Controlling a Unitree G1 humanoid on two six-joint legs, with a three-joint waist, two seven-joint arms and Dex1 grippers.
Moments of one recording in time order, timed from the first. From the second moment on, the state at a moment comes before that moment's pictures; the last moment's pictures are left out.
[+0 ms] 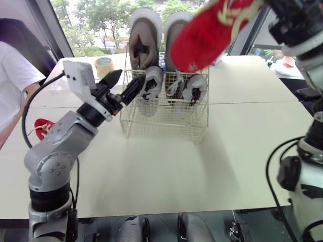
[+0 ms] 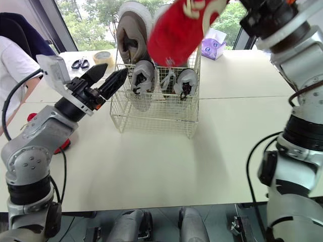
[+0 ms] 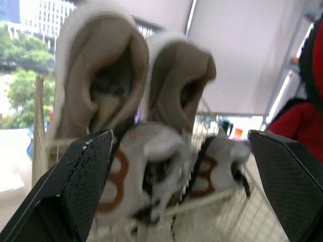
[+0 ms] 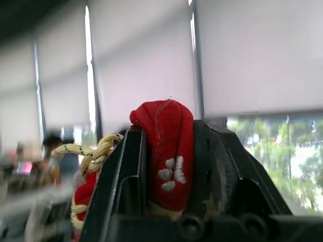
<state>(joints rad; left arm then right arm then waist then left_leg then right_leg) -0.44 0.50 0.23 -0.58 -1.01 0.73 -0.11 -1.01 -0.78 -0.30 -0.03 1.18 0.75 0.63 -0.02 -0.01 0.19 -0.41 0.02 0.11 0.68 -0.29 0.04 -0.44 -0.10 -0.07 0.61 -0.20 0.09</state>
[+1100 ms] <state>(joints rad) -0.21 0.54 0.31 -0.57 -1.13 0.75 -0.17 -0.79 -0.72 -0.01 0.03 0.52 0.35 1.09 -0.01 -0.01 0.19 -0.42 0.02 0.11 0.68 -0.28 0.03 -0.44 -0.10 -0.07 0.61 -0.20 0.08</state>
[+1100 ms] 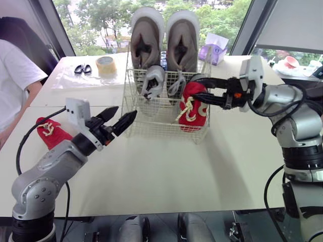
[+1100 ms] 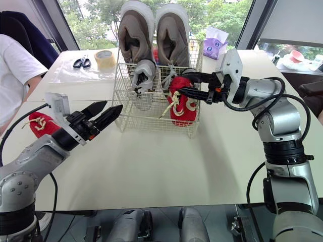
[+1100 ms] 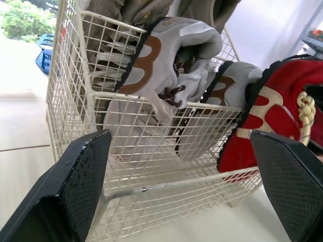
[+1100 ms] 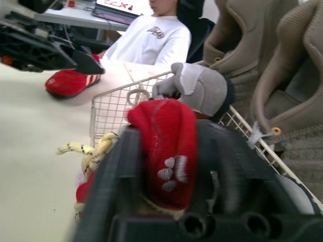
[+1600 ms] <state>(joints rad) -0.55 0.84 0.50 -0.30 -1.24 0.94 0.21 -1.10 -0.80 -0.18 -0.06 0.81 0.69 1.09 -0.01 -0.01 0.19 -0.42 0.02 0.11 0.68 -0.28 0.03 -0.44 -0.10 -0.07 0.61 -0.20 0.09</state>
